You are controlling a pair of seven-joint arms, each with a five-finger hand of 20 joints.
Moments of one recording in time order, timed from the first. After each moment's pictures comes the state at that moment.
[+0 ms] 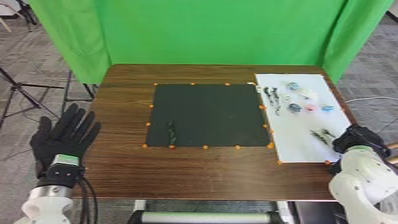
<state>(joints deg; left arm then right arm) 132.8 -50.7 -95.5 -124.6 1.8 11.8 31.4 -106.2 -58.6 92.3 -113.1 -136.1 -13.3 51.5</state>
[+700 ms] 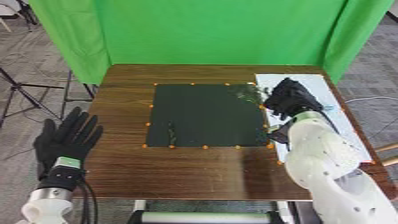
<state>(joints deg) 133.7 -51.0 -96.1 -124.8 3.0 11.9 28.7 -88.1 -61.0 70.2 -121.2 -127.6 -8.2 45.2</state>
